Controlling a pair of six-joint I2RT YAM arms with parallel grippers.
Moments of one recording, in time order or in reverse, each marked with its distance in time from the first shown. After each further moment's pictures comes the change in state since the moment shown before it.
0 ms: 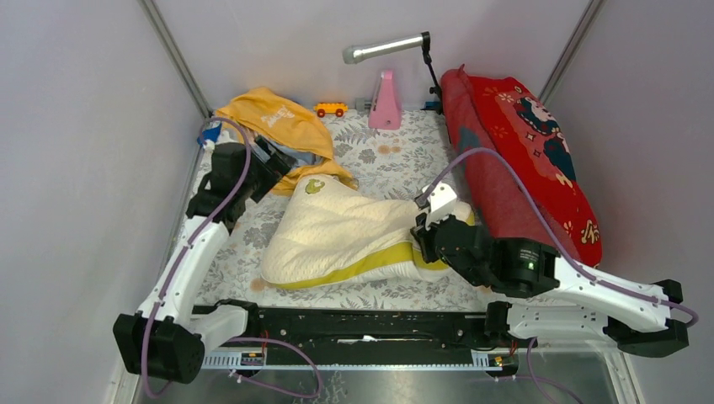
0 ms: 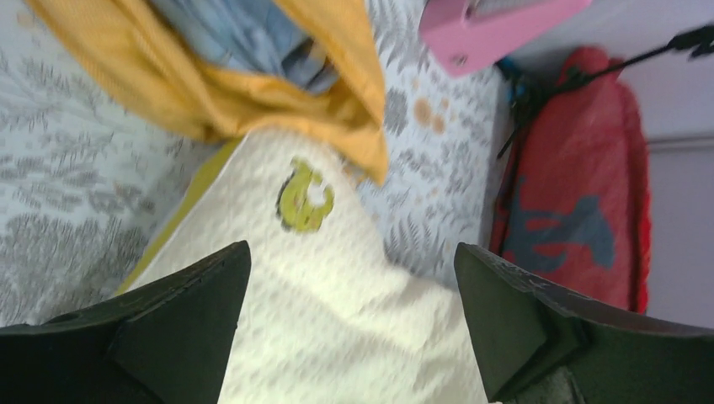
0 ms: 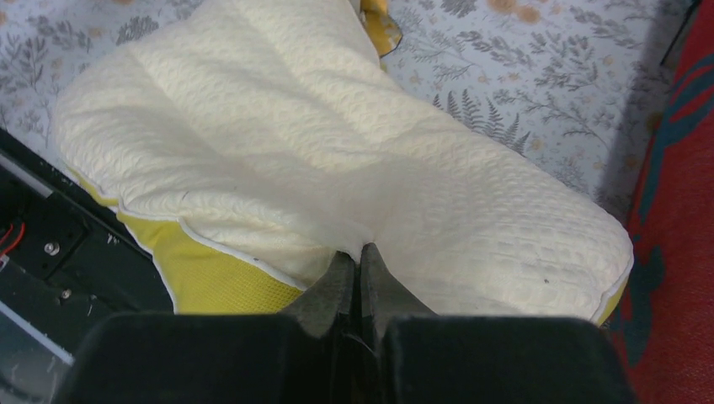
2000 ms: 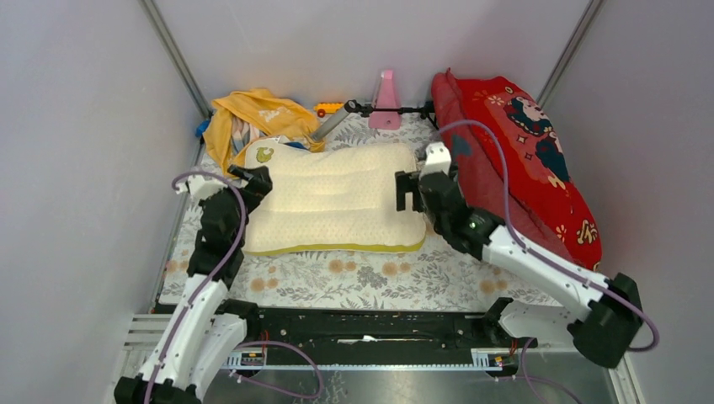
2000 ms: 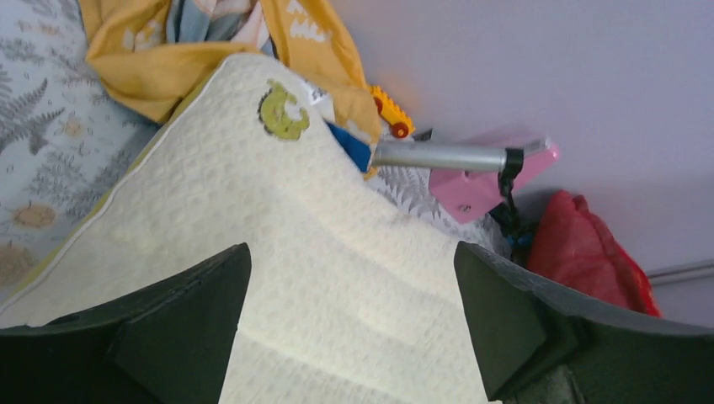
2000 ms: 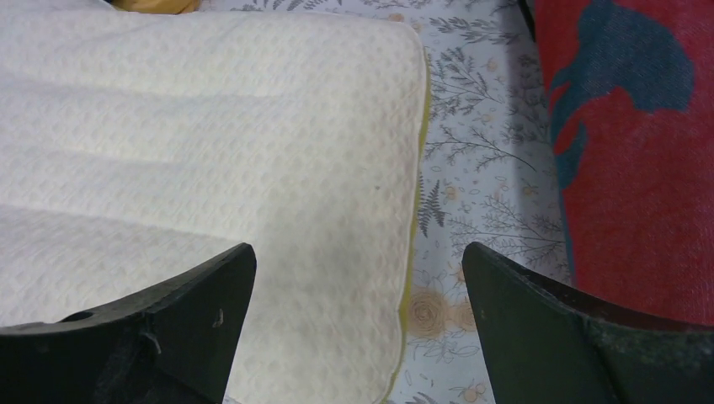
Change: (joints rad) left arm -0.016 -0.355 -0.424 0.374 -0.335 0.076; right arm -0.494 0.341 -0.101 0.452 -0.128 -0.064
